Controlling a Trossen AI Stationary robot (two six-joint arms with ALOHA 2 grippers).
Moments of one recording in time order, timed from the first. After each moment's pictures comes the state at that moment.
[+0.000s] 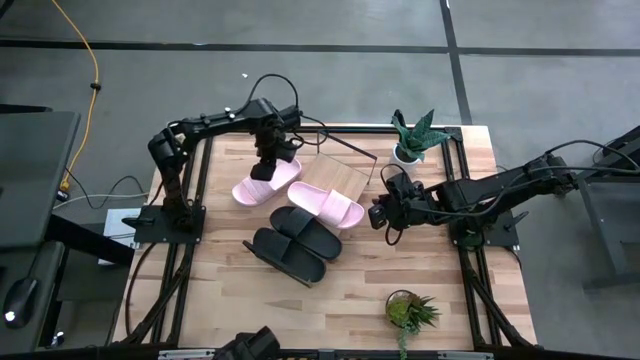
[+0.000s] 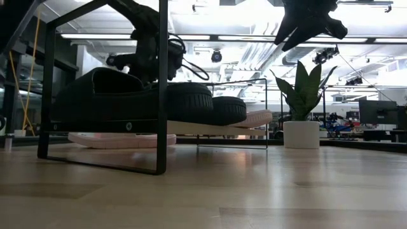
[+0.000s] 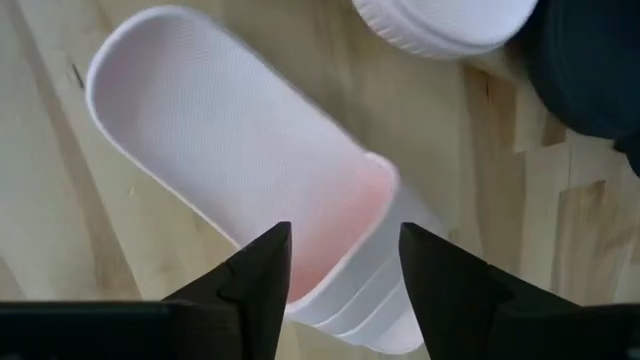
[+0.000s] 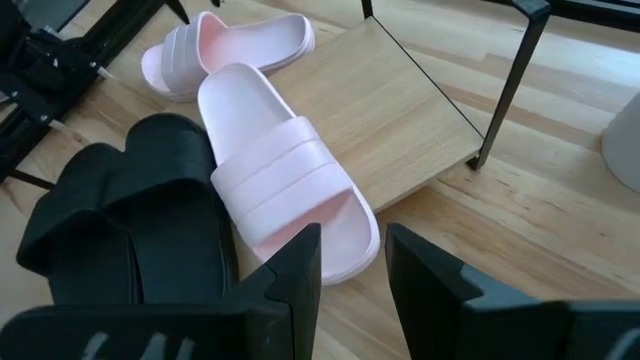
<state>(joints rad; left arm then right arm) 0.71 1.87 1.51 -1.32 0.18 0.78 0.27 1.27 1.11 -0.84 0.60 1.15</state>
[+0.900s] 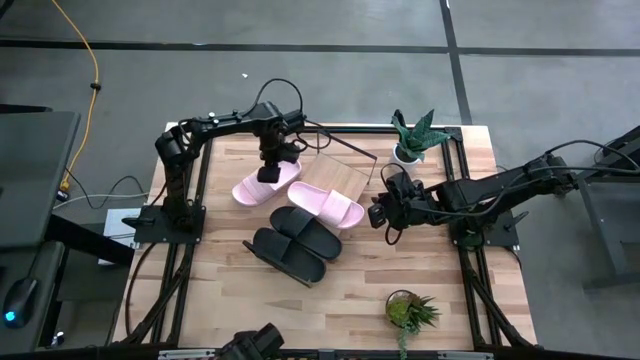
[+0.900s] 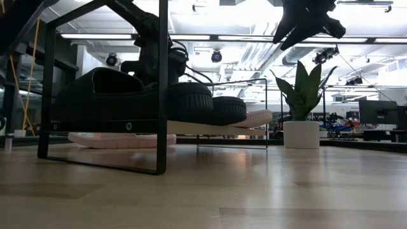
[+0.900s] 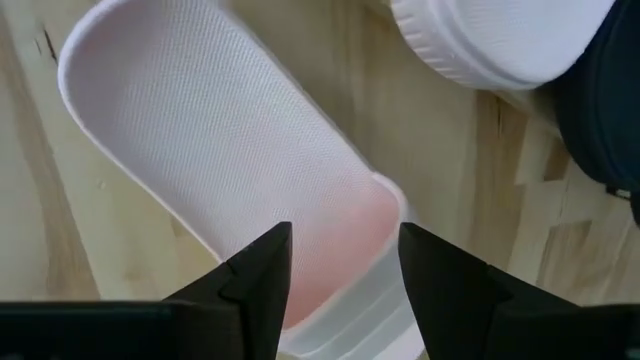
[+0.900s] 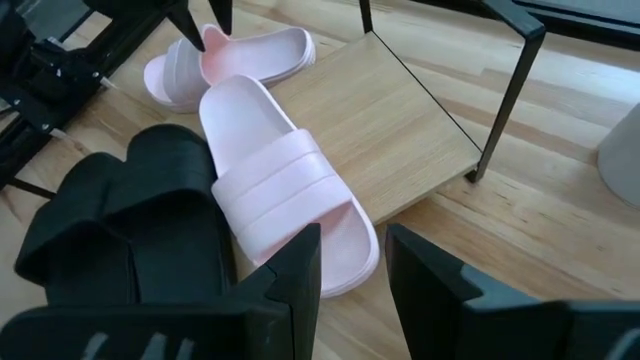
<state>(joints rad) 0.71 1.93 1.51 -1.30 0.19 0.64 0.27 1.27 1.11 -0.83 0.62 1.13</state>
